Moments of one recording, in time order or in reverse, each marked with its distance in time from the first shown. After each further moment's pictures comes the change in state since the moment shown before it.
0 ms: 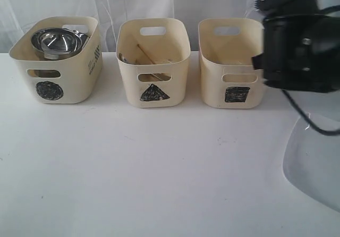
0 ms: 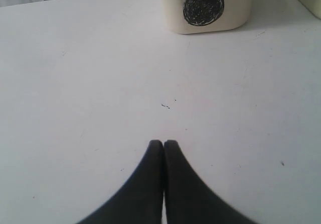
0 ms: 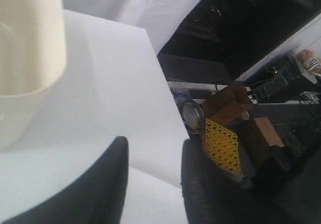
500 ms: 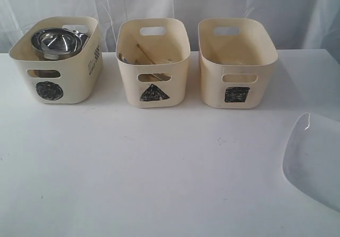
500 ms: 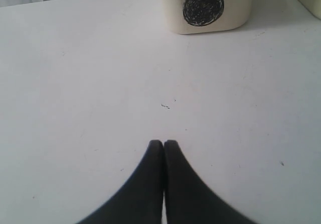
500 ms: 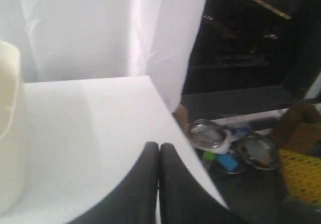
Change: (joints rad) left arm 0.000 0.000 0.000 0.000 0.000 0.000; right arm -0.540 -0.404 0.298 -0.218 -0.679 0.199
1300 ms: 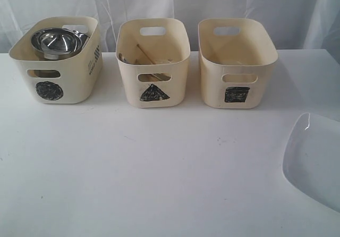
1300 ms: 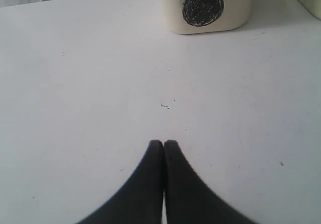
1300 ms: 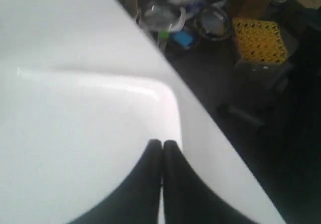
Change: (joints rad) left arm 0.000 0.000 0.000 0.000 0.000 0.000; right arm -0.208 -0.124 0.226 0.591 0.058 -0.538
